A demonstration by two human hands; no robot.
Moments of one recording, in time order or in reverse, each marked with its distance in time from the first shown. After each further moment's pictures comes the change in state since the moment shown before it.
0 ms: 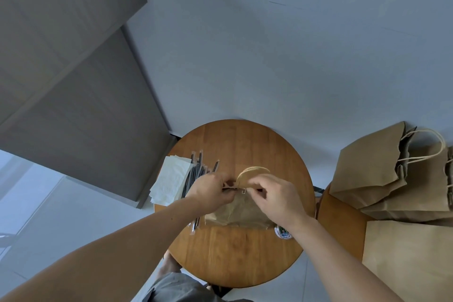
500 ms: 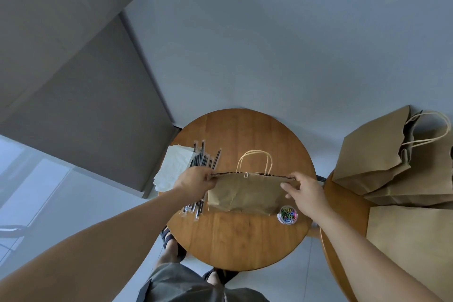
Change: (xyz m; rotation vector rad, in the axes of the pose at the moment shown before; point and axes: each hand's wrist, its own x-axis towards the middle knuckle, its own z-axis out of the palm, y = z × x) left_hand -0.014 -0.040 -0.001 0.003 -0.005 -0.214; right_hand -0.045 0.075 -0.003 0.114 -0.228 0.577
